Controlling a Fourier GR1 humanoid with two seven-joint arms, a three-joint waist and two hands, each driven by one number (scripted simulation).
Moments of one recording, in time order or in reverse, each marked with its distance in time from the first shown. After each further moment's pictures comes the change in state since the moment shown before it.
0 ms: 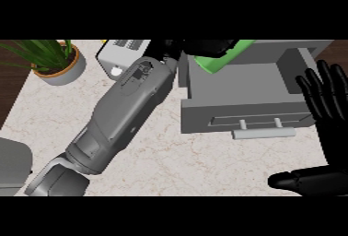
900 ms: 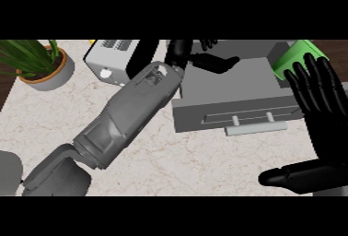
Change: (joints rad) left arm -0.095 0.000 -0.298 0.240 0.135 0.062 -0.027; right arm -0.058 0.015 0.034 0.025 -0.001 0.000 0.006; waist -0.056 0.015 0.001
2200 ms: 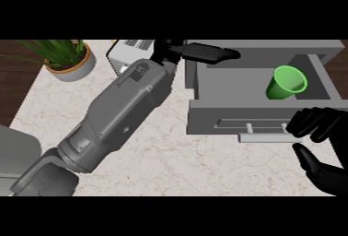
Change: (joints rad) left arm 0.091 0.063 0.089 -0.242 0.221 -0.056 -0.104; right arm 0.069 -0.106 -0.054 -0.067 -0.114 0.139 0.034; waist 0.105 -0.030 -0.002
